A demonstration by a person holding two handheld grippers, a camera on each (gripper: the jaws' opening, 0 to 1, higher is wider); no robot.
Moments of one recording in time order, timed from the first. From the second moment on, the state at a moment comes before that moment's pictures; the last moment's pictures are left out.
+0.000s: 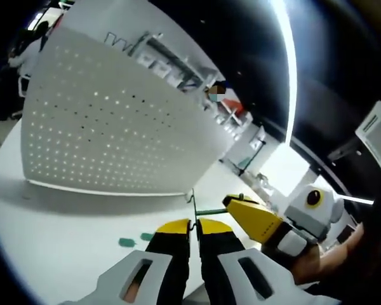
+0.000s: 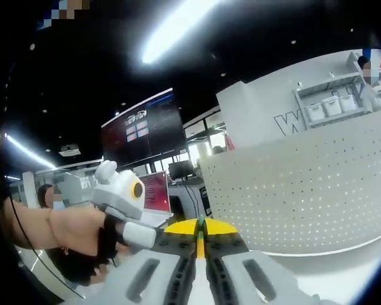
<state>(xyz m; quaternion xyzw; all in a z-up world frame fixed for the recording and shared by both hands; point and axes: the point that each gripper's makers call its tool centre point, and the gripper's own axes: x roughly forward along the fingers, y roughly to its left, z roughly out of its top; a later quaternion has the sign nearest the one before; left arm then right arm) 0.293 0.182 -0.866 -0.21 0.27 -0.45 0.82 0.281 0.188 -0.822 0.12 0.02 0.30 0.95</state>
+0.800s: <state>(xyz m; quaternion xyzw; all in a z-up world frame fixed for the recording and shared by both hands) 0.297 0.184 -0.864 -0.16 0.25 -0.44 0.85 0.279 0.189 -0.828 0.13 0.05 0.32 0.94</state>
